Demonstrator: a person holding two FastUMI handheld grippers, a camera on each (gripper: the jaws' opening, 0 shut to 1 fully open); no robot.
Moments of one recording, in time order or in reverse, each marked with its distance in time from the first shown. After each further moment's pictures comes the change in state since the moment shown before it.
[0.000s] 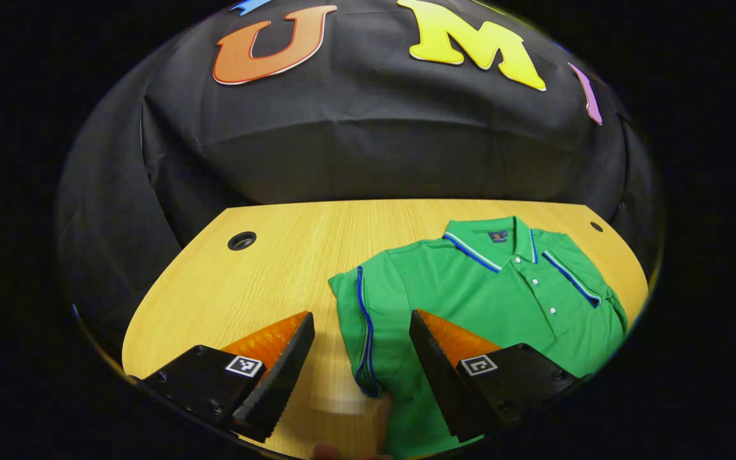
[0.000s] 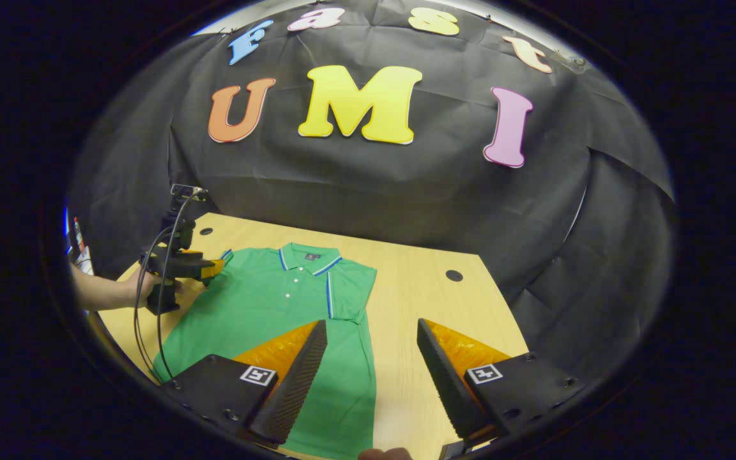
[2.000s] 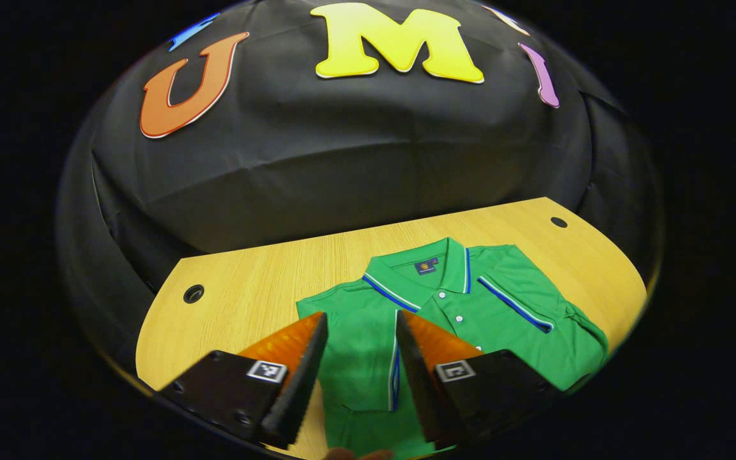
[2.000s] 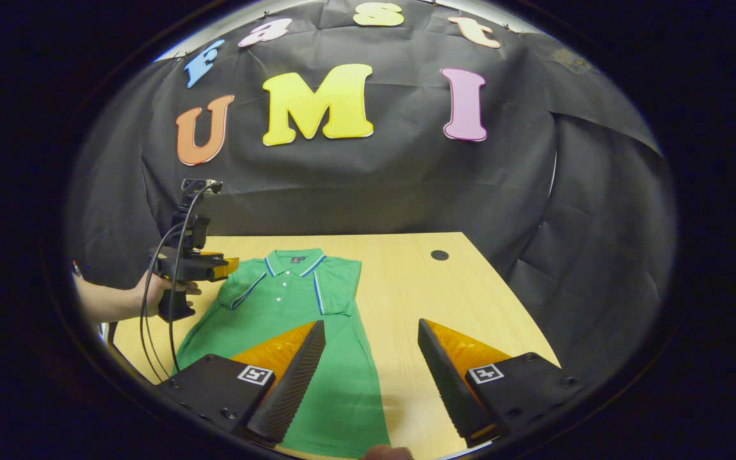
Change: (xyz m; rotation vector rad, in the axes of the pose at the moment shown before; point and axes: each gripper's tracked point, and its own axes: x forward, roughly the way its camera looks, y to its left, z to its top) left arm -0.024 -0.110 0.070 0.142 -0.059 -0.123; right arm -0.017 -0.034 -0.025 0.182 0.011 -0.049
